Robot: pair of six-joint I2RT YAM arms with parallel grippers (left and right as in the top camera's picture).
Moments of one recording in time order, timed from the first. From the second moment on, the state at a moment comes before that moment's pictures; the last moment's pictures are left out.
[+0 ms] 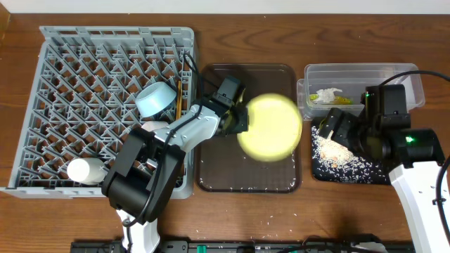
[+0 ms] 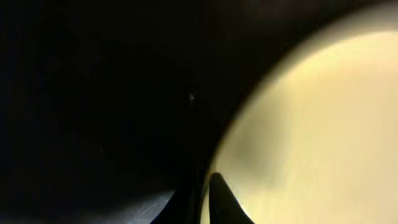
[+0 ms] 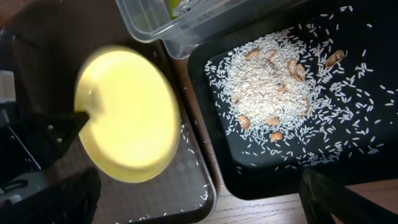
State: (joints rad) left arm -0.53 1.96 1.19 -0.40 0.18 -0.52; right arm 0.08 1.20 1.10 -1.04 -0.09 0.57
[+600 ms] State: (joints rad) left arm -0.26 1.36 1.19 -0.67 0.03 -0.30; right arm 0.08 1.20 1.10 -1.04 -0.09 0.57
